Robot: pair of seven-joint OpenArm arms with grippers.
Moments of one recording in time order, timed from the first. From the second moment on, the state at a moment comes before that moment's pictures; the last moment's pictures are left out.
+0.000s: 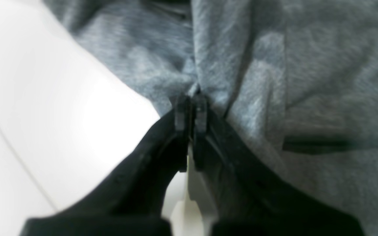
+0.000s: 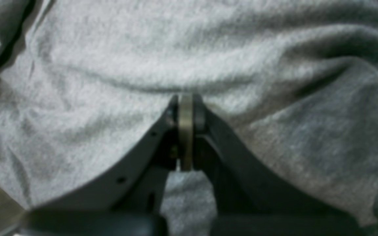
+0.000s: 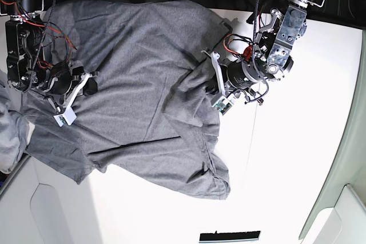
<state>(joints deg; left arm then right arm) 1.2 -13.1 16.4 80.8 -3.1 -21.6 28.0 5.1 19.2 1.1 71.5 31.4 30.1 -54.7</state>
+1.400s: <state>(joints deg) 1.7 -29.2 11.5 100.0 -6.5 -23.1 39.4 -0.6 15.6 -1.4 69.9 25.5 32.9 -47.9</state>
